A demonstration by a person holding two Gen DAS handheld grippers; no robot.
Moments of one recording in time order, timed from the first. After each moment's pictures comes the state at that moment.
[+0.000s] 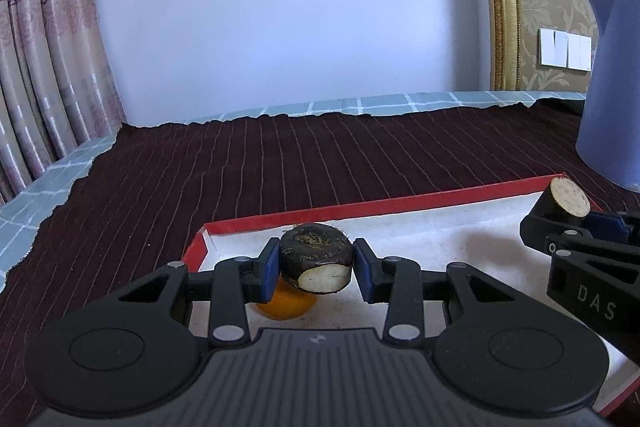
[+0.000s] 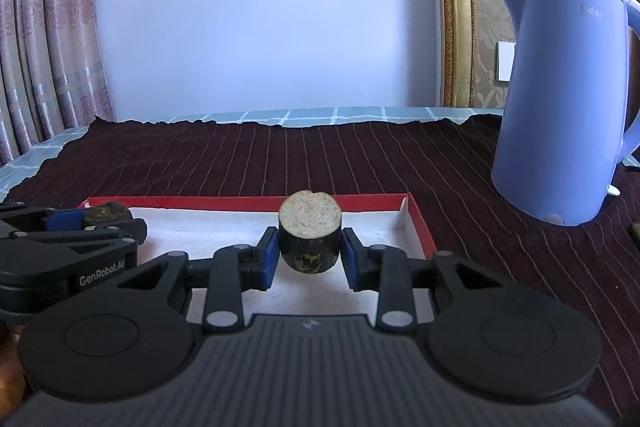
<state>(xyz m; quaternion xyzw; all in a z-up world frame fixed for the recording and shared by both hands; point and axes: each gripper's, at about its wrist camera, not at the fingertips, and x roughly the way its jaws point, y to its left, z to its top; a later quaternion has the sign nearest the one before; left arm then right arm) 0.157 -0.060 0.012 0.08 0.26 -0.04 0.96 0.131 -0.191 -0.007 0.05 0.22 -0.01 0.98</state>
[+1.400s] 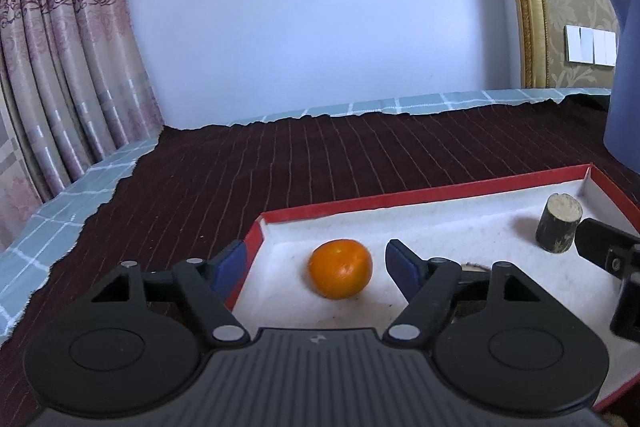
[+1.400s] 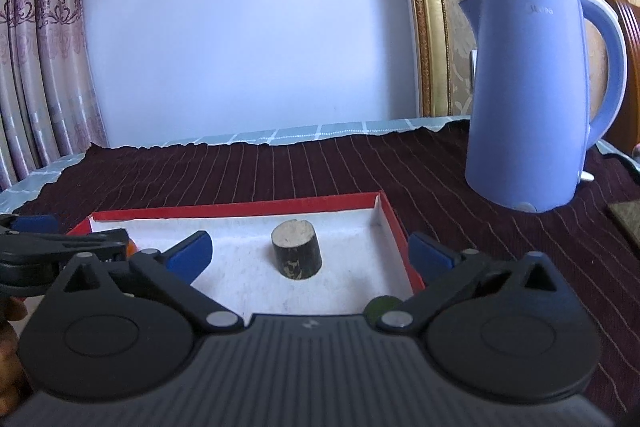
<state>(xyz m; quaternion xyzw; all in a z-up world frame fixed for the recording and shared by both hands) 0.136 -0.044 0.016 0.10 0.24 0.02 0.96 0.097 -0.203 -0.009 0.08 0.18 -0.03 0.98</state>
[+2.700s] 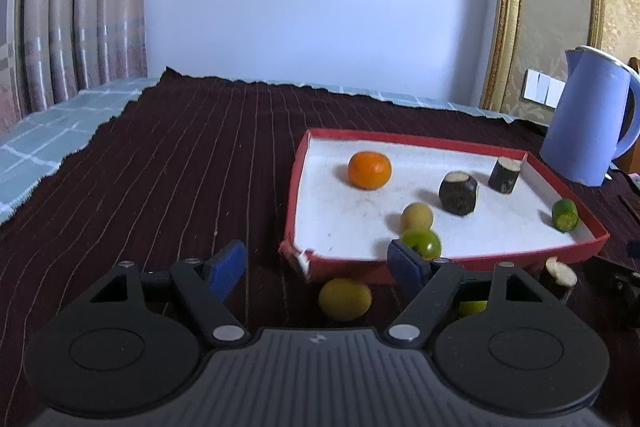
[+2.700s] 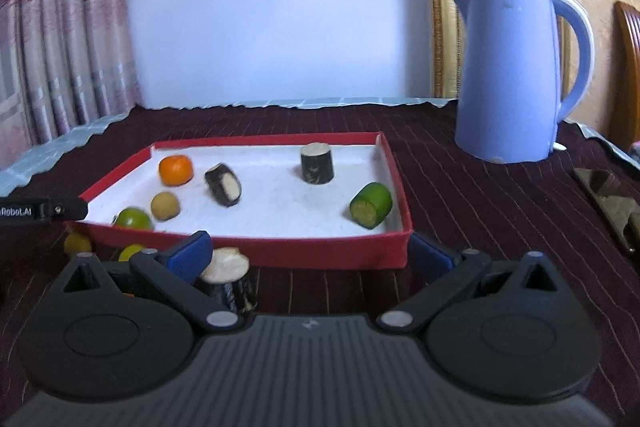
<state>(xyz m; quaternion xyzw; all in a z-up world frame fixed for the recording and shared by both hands) 0.032 0.067 -0.003 -0.02 0.26 -0.07 0.96 -0.015 -0.195 -0.022 0.03 0.20 0.02 0.98</state>
